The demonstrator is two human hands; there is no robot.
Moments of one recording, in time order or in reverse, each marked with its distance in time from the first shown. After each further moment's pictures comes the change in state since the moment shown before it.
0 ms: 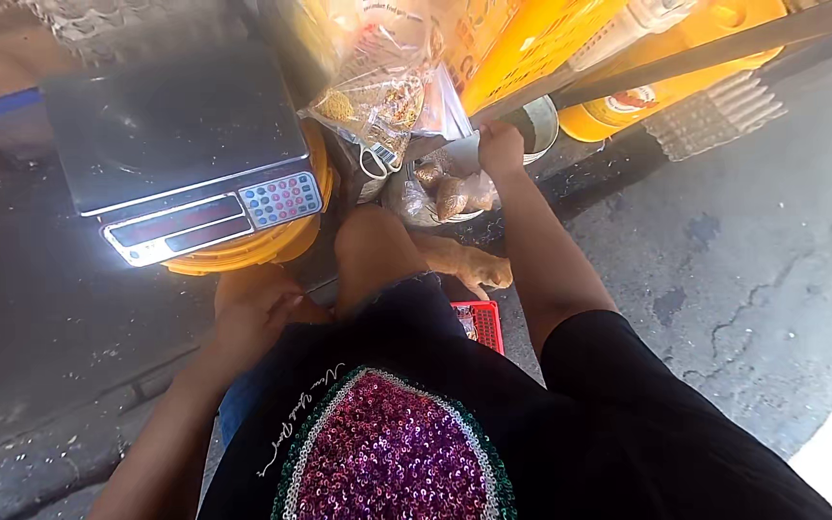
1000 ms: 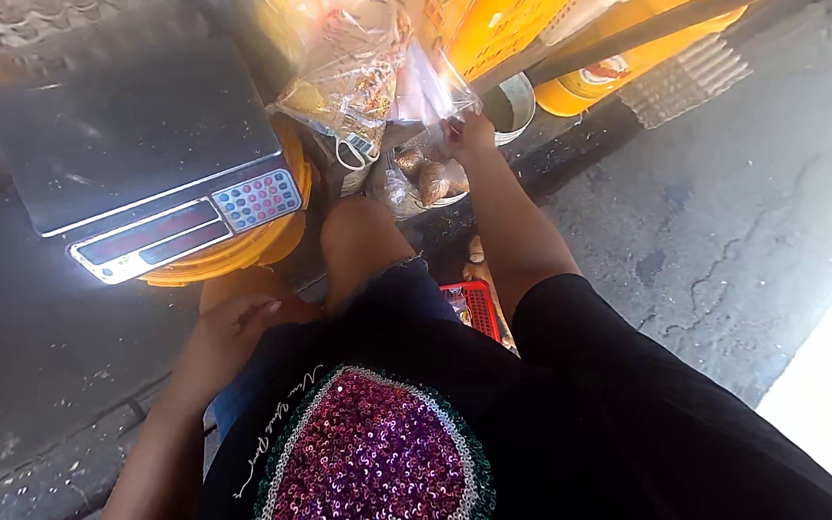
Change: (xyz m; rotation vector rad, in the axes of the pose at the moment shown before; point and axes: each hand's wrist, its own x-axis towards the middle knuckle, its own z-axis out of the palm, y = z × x) left_hand -0.008 0.001 -0.003 -0.260 0.112 0.007; right_hand 0.018 0.009 0.031 1.354 0.116 0.452
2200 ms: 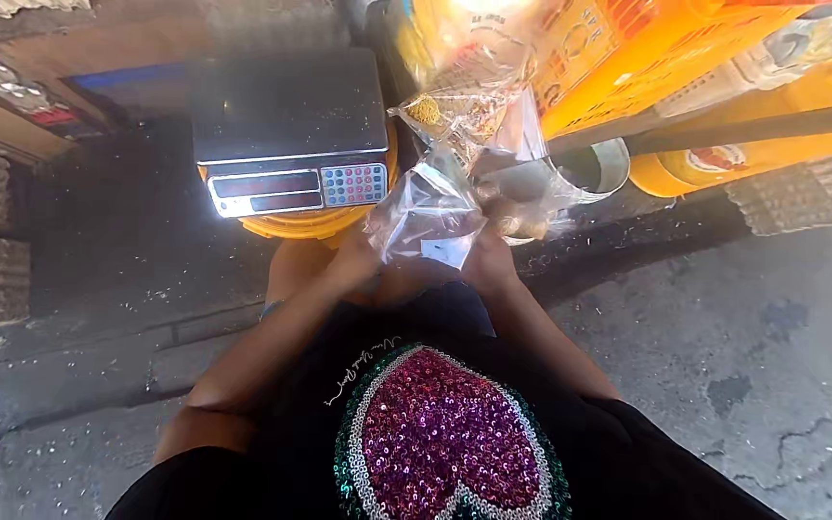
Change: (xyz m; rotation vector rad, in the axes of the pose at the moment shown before) left_hand 0.050 0.041 0.036 -0.532 0.066 -0.102; right_hand -0.217 0.076 0.000 0.042 -0.915 0.095
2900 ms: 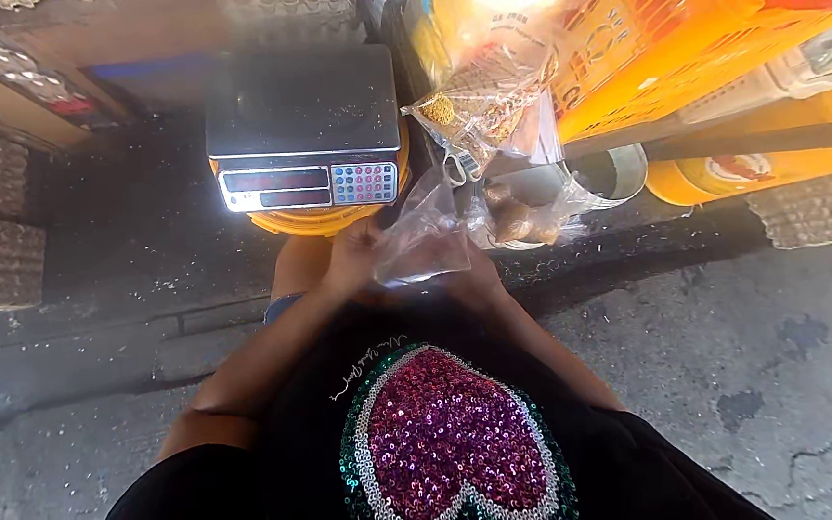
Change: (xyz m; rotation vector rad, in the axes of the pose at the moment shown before) left_hand -0.003 -0.025 -0.002 -0.141 0.224 0.108; right_hand 0.000 0.028 -0.001 0.050 0.063 0.209
